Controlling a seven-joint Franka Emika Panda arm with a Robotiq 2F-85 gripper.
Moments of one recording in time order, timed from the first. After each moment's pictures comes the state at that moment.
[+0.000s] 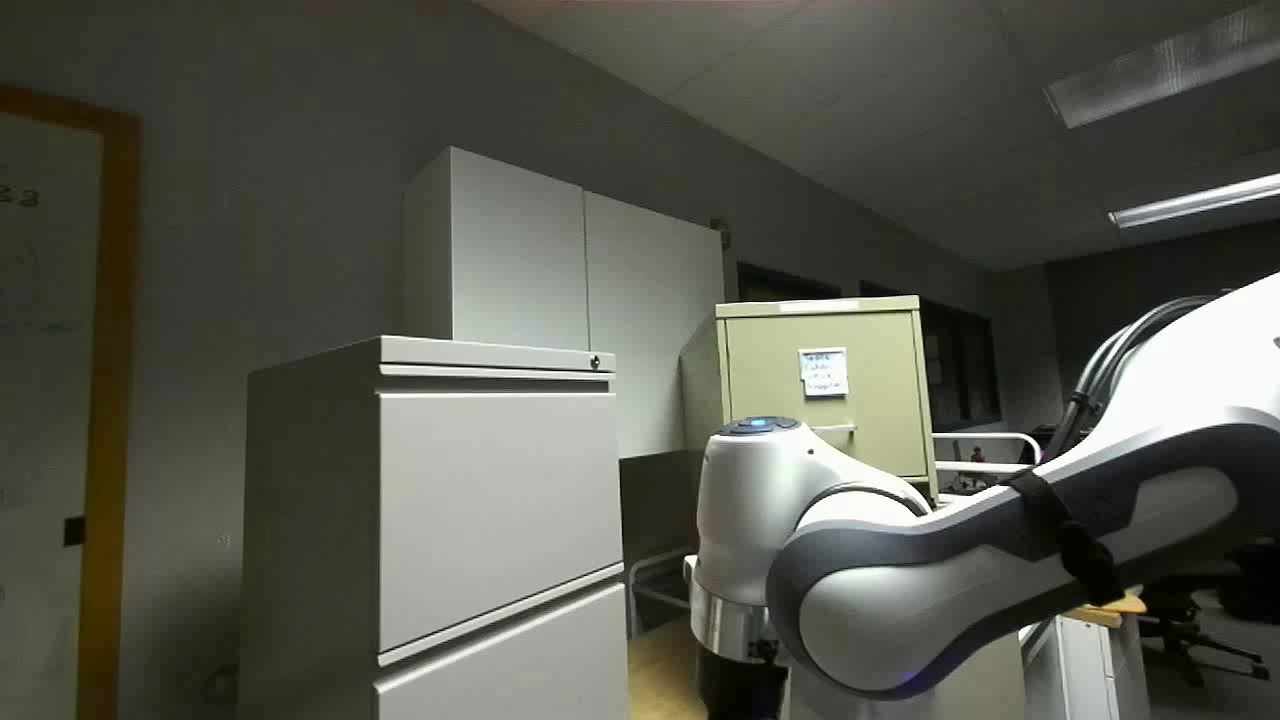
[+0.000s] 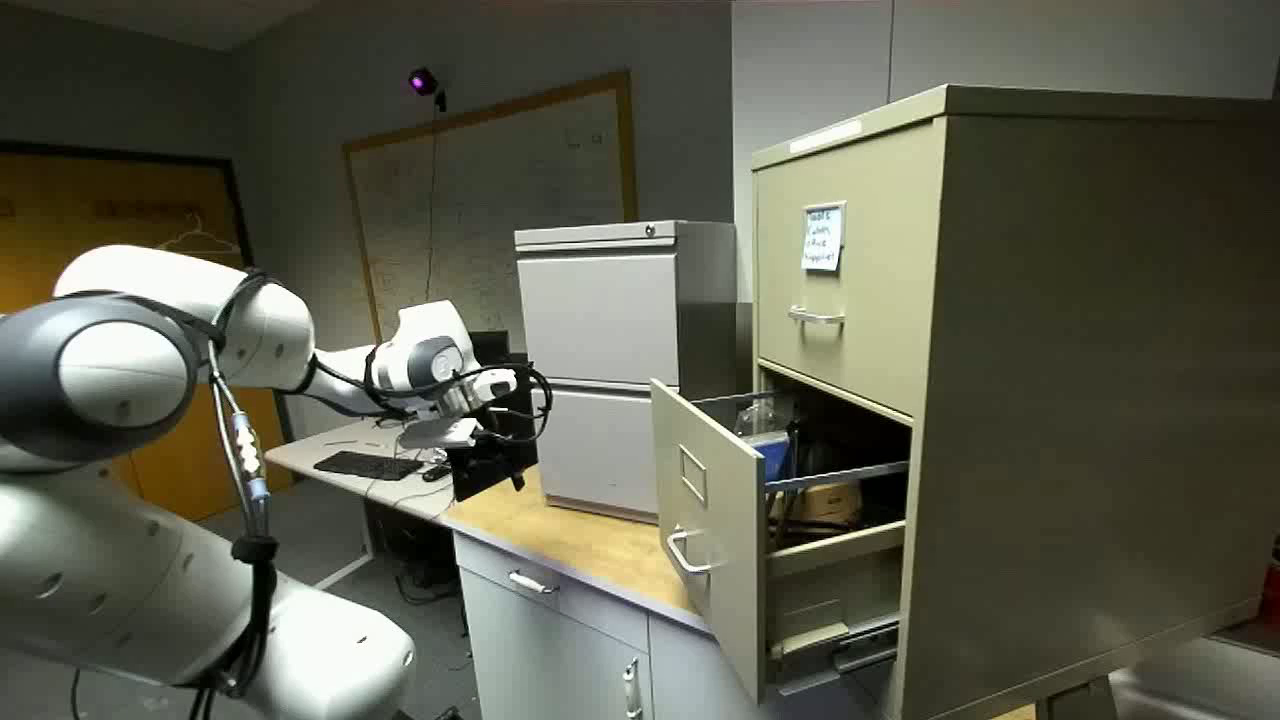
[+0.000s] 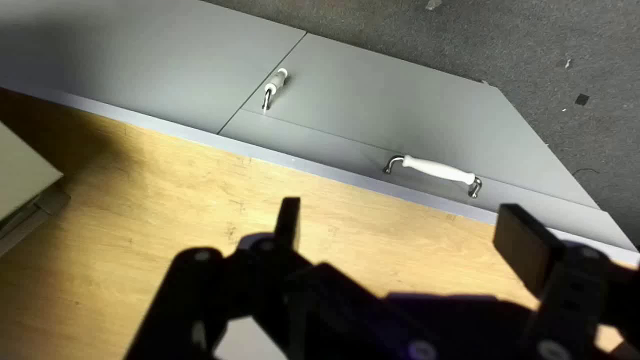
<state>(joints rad) 0.14 -0.62 0.27 -2.59 -0.02 2.18 0.16</state>
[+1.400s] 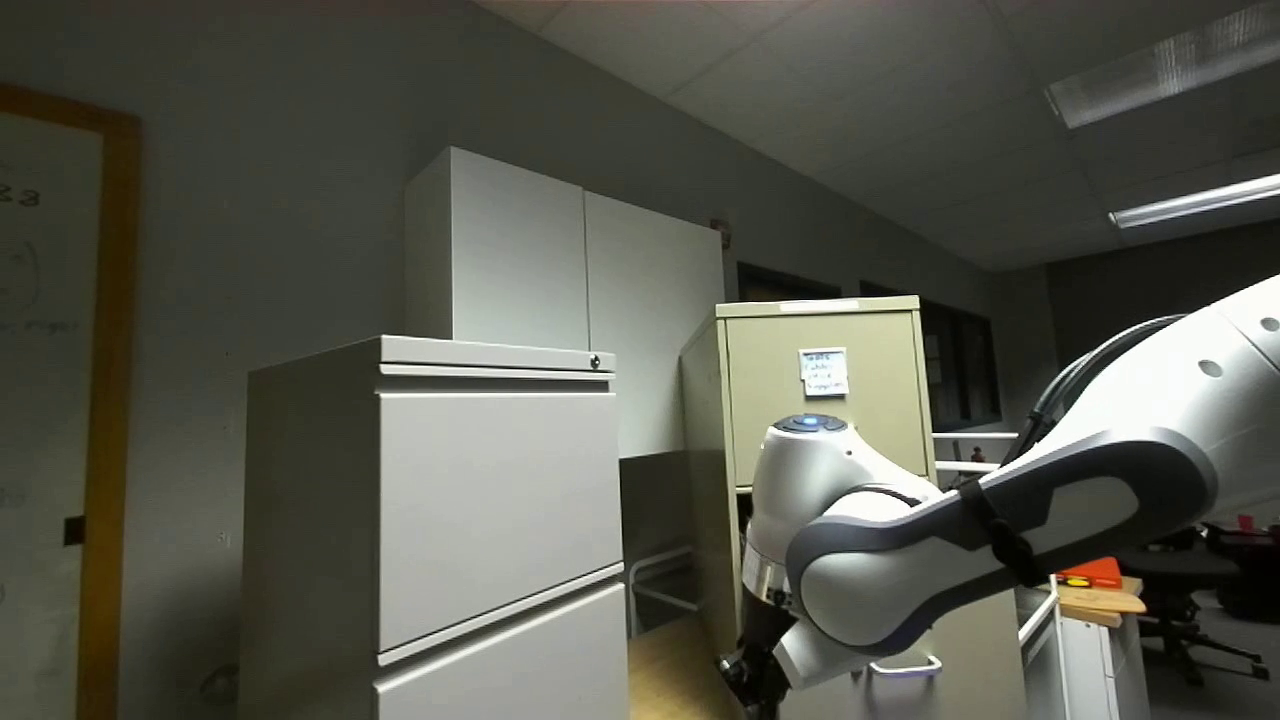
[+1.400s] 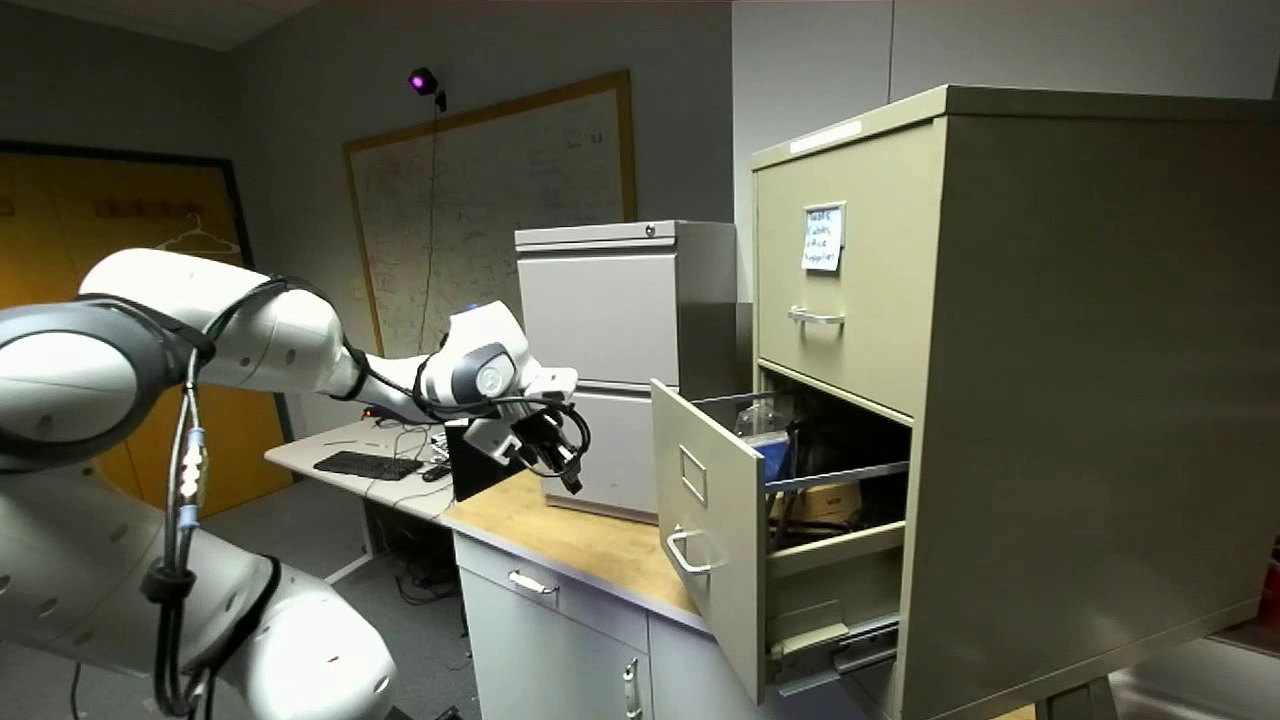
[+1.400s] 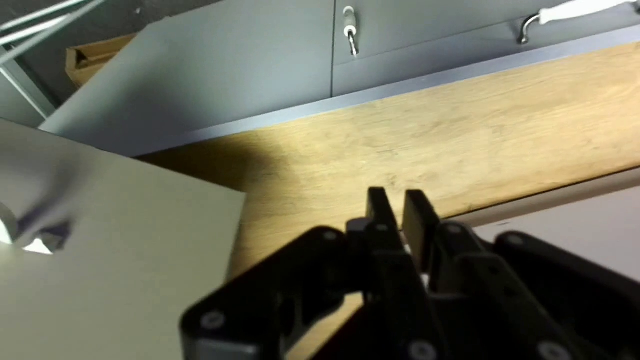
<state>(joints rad) -0.11 -0.63 0.22 -2.64 -0.08 2.36 0.46</state>
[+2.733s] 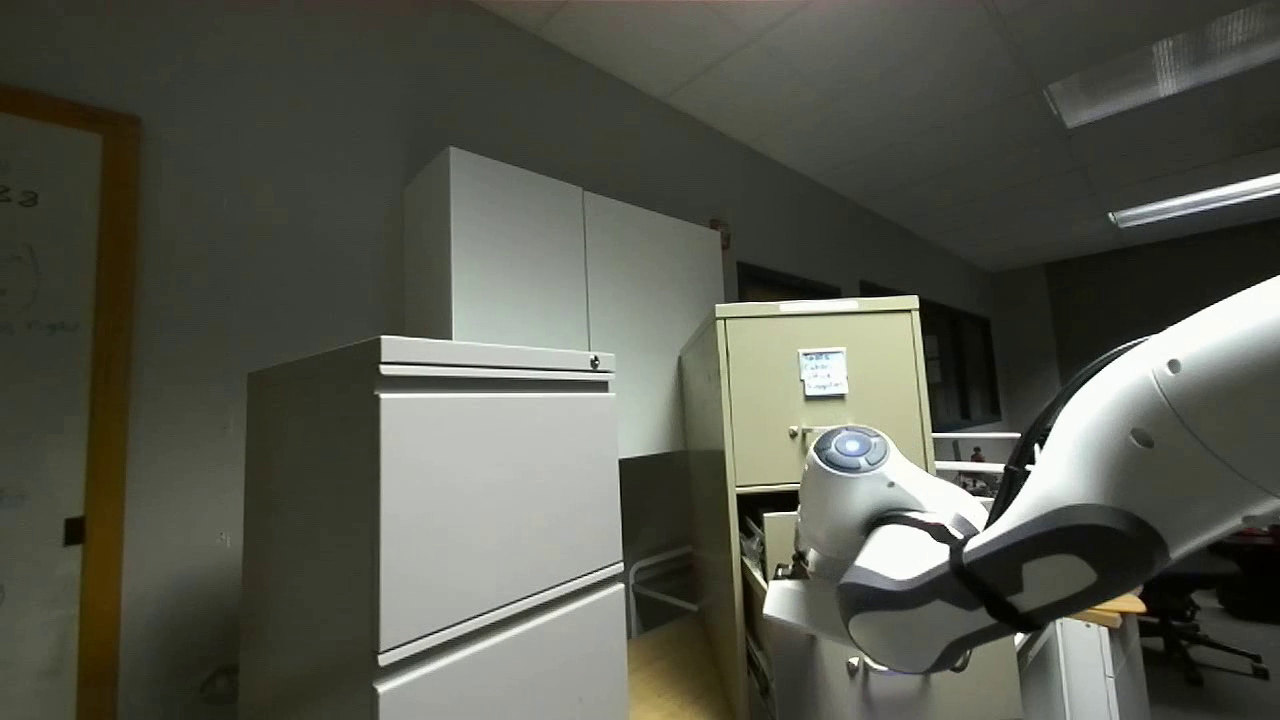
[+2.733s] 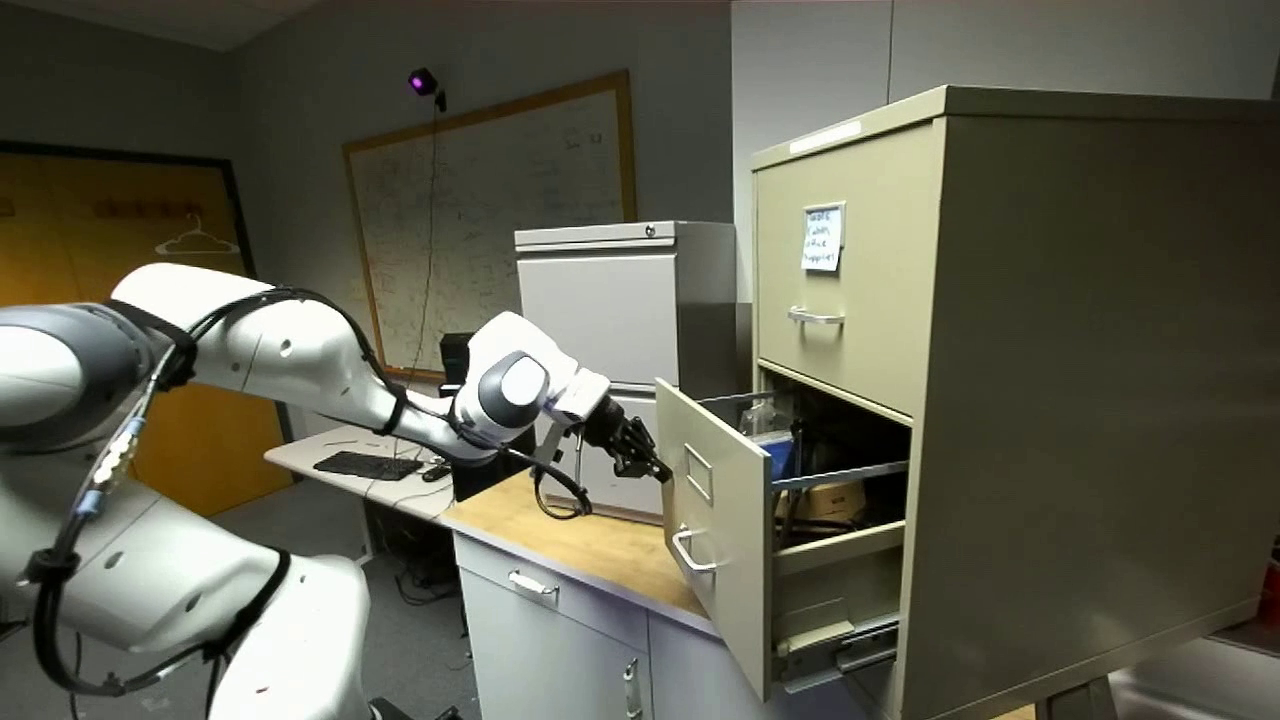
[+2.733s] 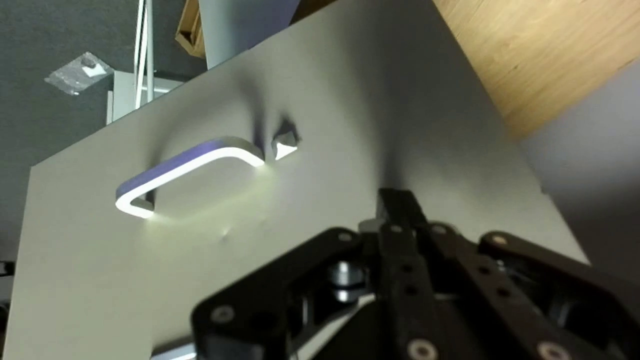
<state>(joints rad) -0.62 -0.68 0.40 -2.69 -0.42 2.68 1.31</state>
